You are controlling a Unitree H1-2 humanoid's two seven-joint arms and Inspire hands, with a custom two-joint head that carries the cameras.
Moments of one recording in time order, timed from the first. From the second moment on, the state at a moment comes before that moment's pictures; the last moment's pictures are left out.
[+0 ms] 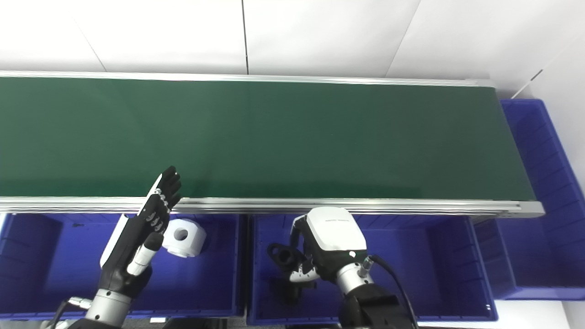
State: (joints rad) left arm 0.52 0.12 -0.23 -0.34 -0.01 -0.12 -0.15; right arm 0.41 -0.10 0.38 -0.53 -1.36 0.22 0.56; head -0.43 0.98
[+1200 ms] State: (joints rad) left arm 0.52 0.11 -0.25 -0.32 0.03 -0.11 -0.15; right arm 0.55 0.07 0.38 -0.66 -1.07 0.19 0.45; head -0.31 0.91
